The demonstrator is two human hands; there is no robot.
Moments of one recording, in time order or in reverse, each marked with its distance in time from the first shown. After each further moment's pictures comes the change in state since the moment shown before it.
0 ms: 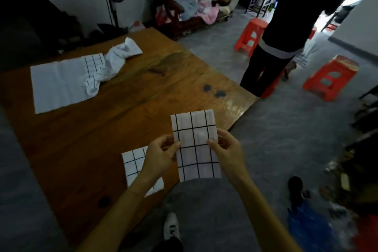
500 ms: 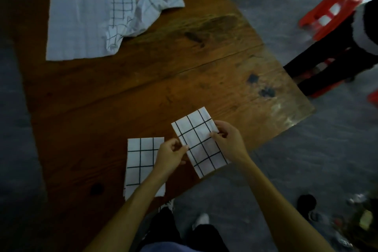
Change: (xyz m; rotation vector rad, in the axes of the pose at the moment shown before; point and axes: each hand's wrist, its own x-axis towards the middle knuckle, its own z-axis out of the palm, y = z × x) left_hand 0.099 -0.105 0.016 -0.062 0.206 -0.490; right_hand 0.185 0.094 0.048 -0.458 -0.421 0.123
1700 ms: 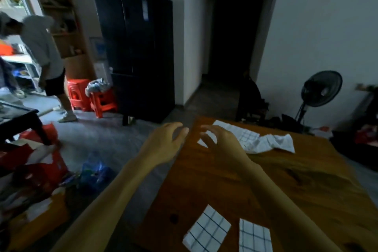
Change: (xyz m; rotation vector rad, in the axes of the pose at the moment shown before) left_hand -0.300 0.168 -0.157 0.572 1.008 0.424; right_hand -0.146 -0.325 0.014 -0.532 -0.403 -1.217
